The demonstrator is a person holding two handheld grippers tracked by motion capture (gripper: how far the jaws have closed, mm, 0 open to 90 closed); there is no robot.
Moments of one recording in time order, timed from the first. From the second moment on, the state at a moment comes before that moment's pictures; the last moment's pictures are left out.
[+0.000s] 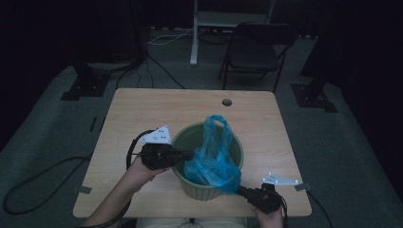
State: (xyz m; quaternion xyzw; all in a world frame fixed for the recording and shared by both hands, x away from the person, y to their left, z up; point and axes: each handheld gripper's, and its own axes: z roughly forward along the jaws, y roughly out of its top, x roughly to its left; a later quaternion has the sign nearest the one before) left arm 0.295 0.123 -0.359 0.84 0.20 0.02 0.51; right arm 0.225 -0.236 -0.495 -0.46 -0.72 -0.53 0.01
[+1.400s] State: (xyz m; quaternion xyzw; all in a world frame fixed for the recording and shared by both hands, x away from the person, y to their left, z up) left arm 0.295 0.119 -0.356 0.84 0.18 0.00 0.51; right arm 0.331 -0.191 -0.354 -0.32 -0.80 -0.50 0.04
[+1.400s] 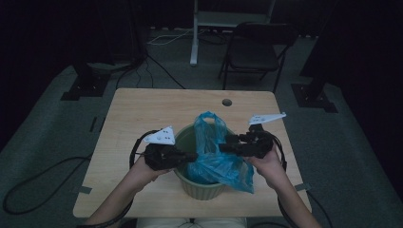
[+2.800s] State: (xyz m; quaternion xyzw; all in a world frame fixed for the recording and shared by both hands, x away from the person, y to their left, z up) left arm 0.325 0.207 -0.337 0.77 0.32 0.01 0.55; right arm 0.342 -0.241 -0.365 -0.40 -0.75 -0.51 -0.08
